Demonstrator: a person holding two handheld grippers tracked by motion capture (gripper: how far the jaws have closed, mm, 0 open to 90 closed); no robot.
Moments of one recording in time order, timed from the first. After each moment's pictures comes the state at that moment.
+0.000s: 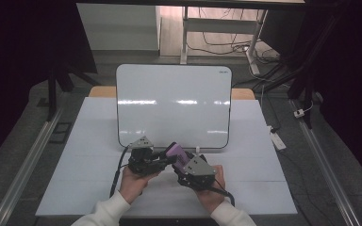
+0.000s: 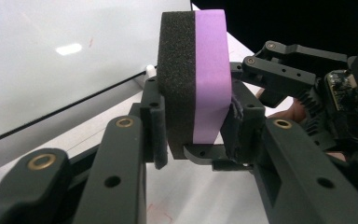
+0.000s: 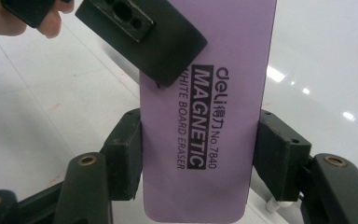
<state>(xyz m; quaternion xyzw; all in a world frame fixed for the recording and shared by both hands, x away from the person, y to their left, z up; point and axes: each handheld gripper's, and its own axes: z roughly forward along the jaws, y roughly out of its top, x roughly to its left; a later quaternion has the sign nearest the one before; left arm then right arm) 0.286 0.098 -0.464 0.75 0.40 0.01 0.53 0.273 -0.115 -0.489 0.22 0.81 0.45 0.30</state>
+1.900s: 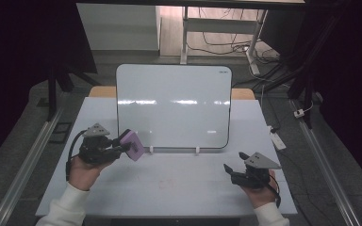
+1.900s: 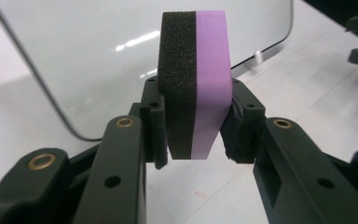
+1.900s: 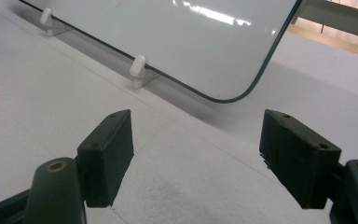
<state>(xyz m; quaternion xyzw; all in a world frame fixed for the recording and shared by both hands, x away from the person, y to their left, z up) 0.276 0.208 -0.415 0.78 0.46 0.13 0.41 0.293 -0.272 -0.489 0.34 0.79 0.43 0.27</state>
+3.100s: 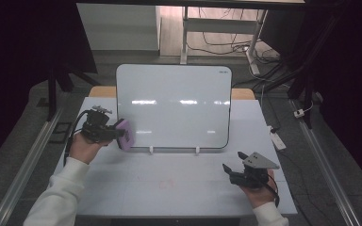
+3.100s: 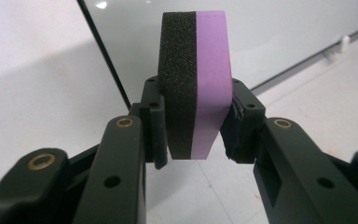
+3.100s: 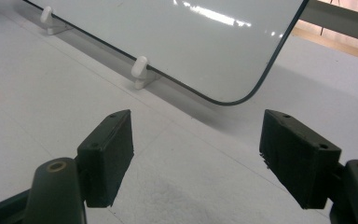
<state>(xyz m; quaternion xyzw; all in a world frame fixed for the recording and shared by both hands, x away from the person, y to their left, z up) 0.352 0.222 -0.417 0.79 0.52 0.09 0.31 0.293 -0.268 -0.490 0.34 0.80 0.43 0.27</state>
